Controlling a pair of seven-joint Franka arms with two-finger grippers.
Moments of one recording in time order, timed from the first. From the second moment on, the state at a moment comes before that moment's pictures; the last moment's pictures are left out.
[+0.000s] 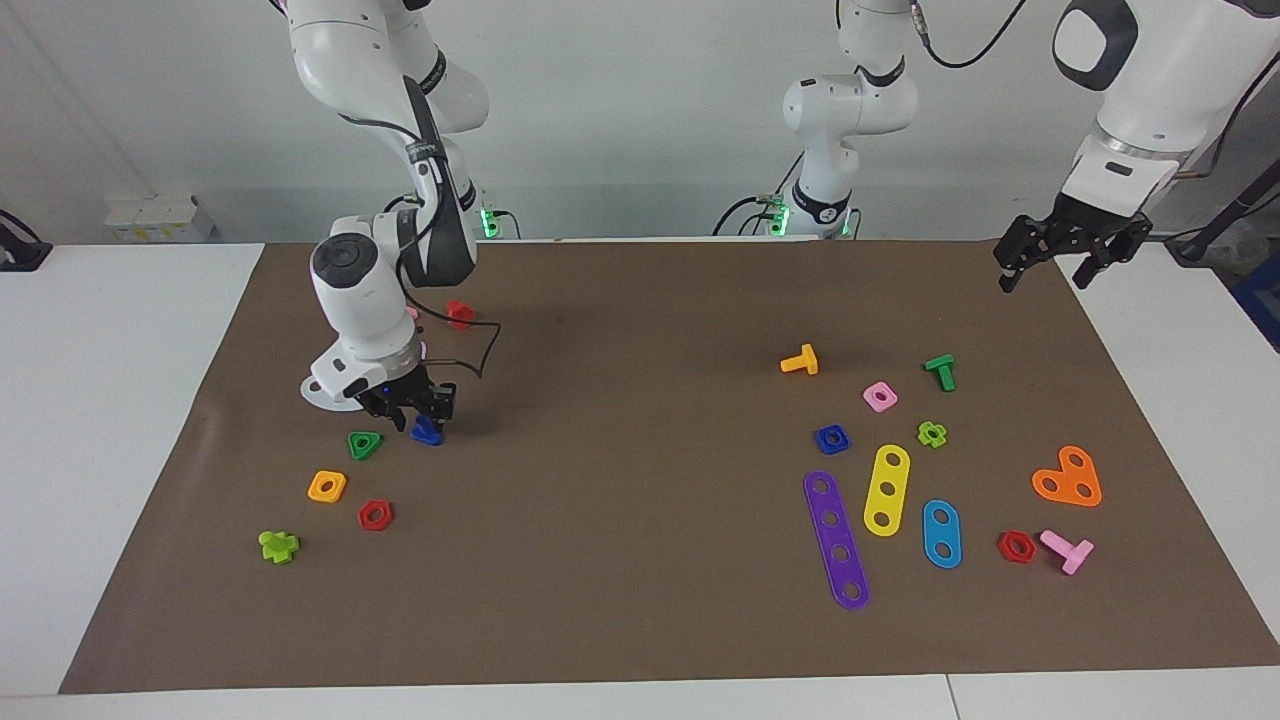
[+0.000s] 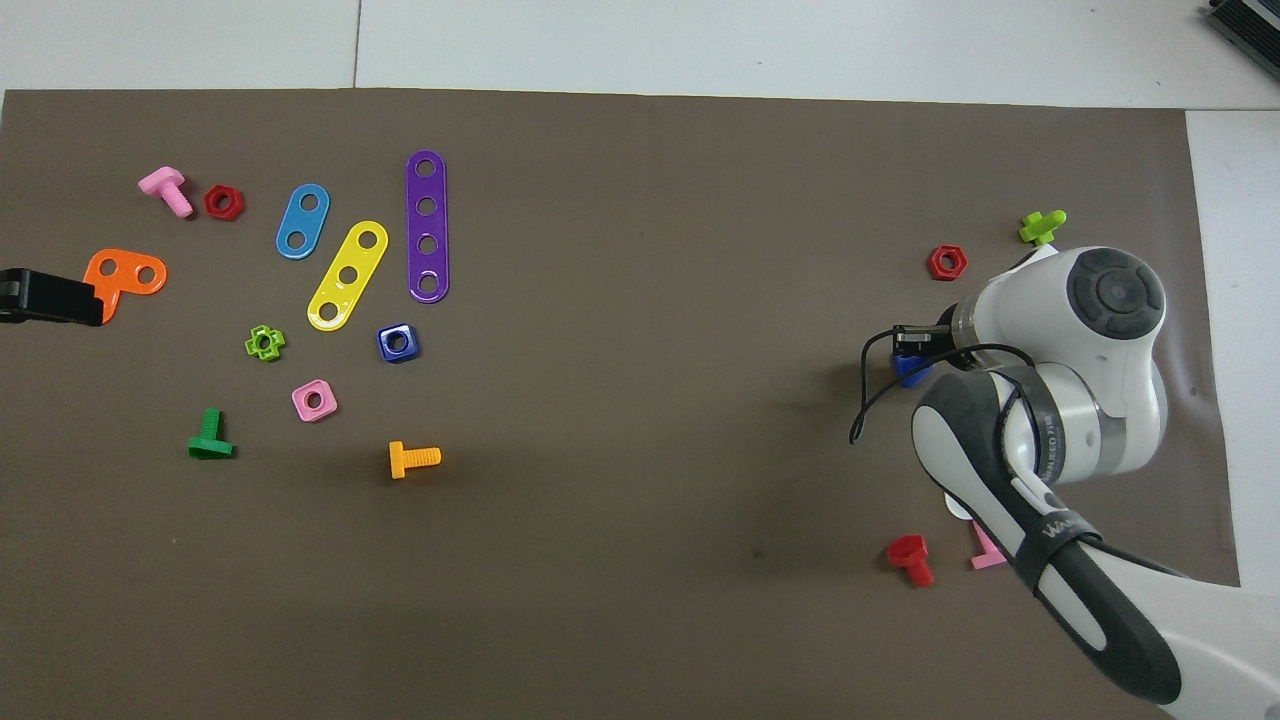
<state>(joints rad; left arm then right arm) -0.02 -0.04 0.07 -1.66 0.04 1.70 0.09 0.06 0.20 0.04 -2.07 -0.06 2.33 0.20</state>
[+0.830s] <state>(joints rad) -0.02 -0.04 0.06 -1.66 0.04 1.69 0.09 0.06 0.11 0.04 -1.63 -0.06 1.86 0.20</state>
